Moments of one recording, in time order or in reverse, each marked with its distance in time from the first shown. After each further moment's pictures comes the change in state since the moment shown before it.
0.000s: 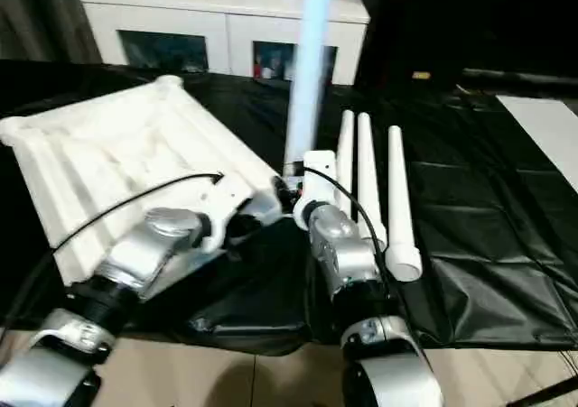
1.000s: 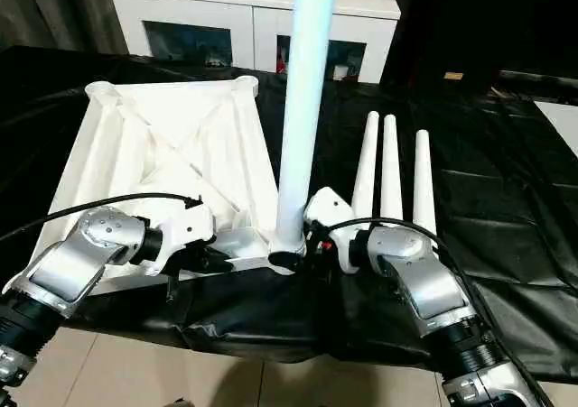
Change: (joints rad) left arm 0.119 0.311 -0.112 -0.247 -0.050 -0.170 -0.485; right arm 0.232 -0.487 0.296 -0.477 0.020 0.068 0.772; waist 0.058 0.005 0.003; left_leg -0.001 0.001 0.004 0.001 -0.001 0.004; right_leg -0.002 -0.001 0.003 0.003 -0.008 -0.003
